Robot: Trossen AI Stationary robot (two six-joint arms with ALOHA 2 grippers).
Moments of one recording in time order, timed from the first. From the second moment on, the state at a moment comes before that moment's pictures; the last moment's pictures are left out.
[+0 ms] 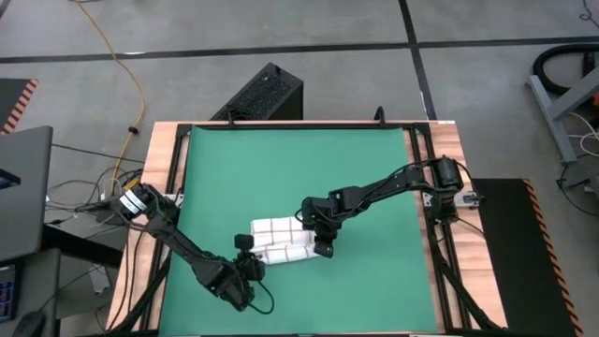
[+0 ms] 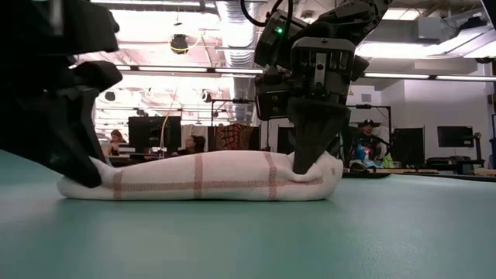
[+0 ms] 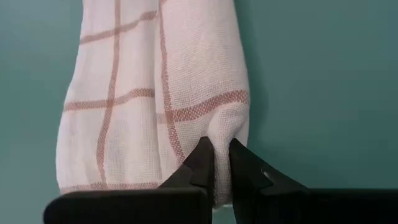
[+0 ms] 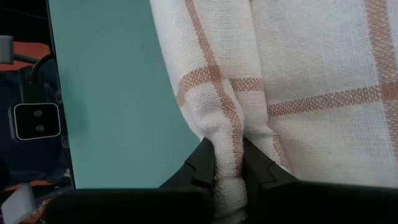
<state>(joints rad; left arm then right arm) -0.71 1.85 1.02 -0.62 -0.63 -0.63 0.07 1.90 1.14 -0.34 -0.49 0.41</state>
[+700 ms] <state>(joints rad) -0.48 1.57 0.77 -0.39 -0.43 -0.42 0.07 1.90 1.14 -0.34 -0.50 0.41</state>
